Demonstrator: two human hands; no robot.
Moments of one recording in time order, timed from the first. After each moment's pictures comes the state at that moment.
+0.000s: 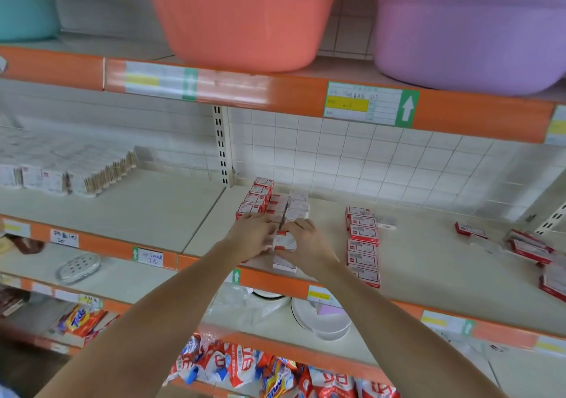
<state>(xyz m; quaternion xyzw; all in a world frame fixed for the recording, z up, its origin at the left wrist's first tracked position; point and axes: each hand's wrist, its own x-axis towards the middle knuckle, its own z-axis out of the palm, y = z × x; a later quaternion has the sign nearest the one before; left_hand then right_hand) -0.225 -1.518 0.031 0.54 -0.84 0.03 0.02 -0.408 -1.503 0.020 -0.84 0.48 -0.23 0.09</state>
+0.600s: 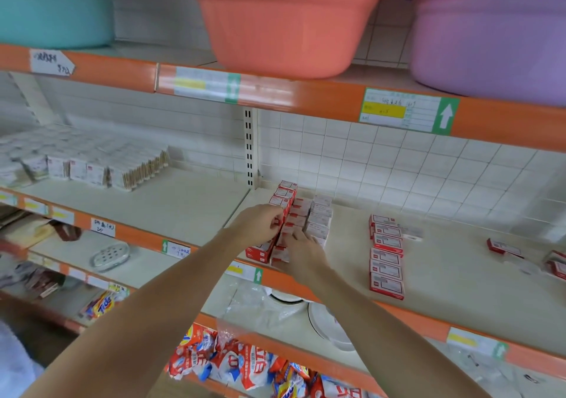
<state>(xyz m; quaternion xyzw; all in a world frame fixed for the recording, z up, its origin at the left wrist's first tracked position) -0.191 -1.506 0.067 0.59 -0.79 -0.07 0.14 -0.353 -1.491 0.010 -0.86 0.50 -0.12 0.05</state>
